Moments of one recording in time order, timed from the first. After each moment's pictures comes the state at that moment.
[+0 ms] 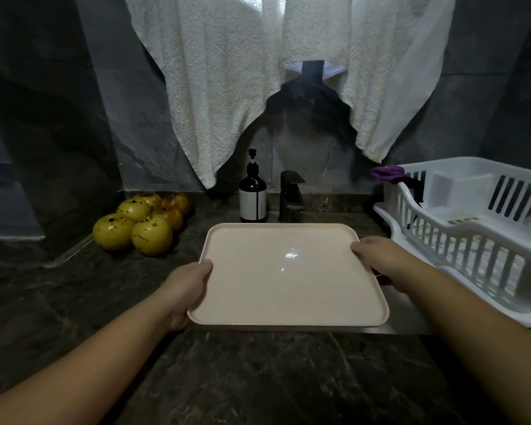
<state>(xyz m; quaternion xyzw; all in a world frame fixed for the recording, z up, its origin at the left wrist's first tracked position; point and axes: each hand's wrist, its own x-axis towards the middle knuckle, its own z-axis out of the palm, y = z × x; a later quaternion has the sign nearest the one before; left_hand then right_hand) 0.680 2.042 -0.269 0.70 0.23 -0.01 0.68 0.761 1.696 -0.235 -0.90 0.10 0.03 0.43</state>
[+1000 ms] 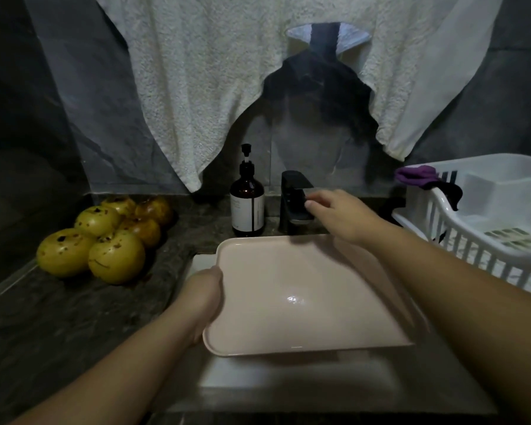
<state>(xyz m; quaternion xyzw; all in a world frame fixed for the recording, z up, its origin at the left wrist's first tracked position) 0.775 2.012 -0.283 0.70 0.27 0.00 0.66 0.884 1.765 -0.194 -0.95 -0.15 -0.09 0.26</state>
